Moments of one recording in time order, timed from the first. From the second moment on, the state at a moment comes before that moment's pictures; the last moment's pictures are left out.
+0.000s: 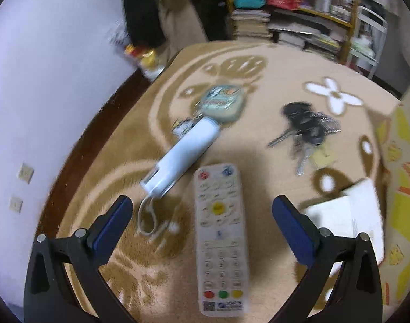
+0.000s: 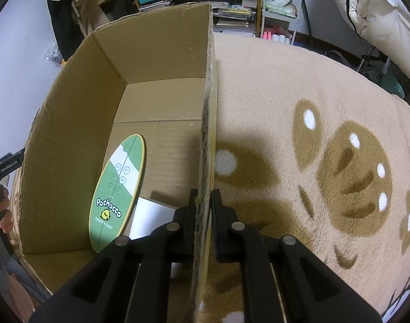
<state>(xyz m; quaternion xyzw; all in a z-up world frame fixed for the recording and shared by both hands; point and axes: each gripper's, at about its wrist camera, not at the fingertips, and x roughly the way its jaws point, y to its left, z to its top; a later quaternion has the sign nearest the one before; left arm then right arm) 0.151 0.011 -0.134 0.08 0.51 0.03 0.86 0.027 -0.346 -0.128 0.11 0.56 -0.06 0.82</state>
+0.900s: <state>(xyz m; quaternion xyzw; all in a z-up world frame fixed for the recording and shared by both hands) 0.139 0.010 -0.158 0.05 0.57 -0.01 0.82 0.027 -0.346 -0.128 0.11 0.56 -0.06 0.82</state>
